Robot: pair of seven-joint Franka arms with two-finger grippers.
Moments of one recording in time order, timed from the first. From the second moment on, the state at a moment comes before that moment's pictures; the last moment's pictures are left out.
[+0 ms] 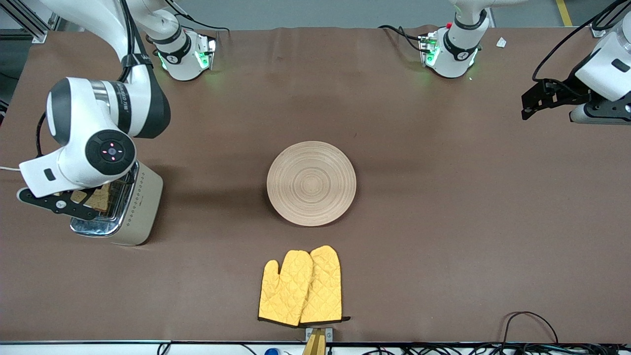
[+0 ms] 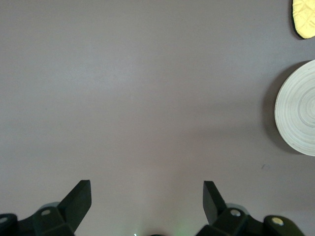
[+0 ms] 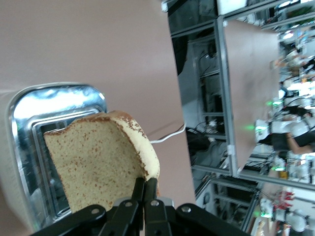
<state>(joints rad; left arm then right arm) 0.01 -0.04 -0.15 -1.55 0.02 1.50 -0.05 0.36 0.36 -0.13 -1.50 -0.78 1.48 0.54</state>
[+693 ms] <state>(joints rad) 0.01 -0.04 -0.14 -1.55 0.02 1.50 -0.05 0.36 0.37 -0.14 -1.61 -0.82 1.54 0.64</state>
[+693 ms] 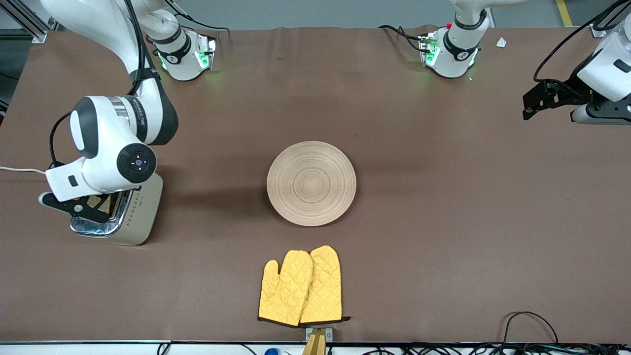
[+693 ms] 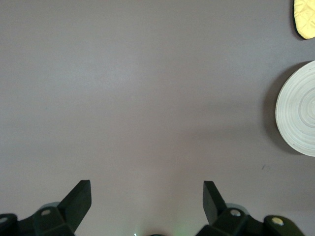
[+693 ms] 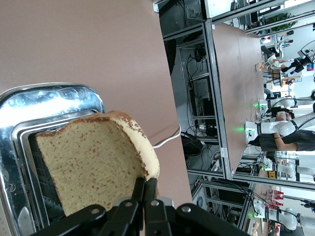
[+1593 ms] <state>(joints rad) 0.01 -0.04 -0.14 -1.55 0.02 1.50 -0.05 0.36 0.37 -0.13 -1.66 -0.82 1.57 0.77</state>
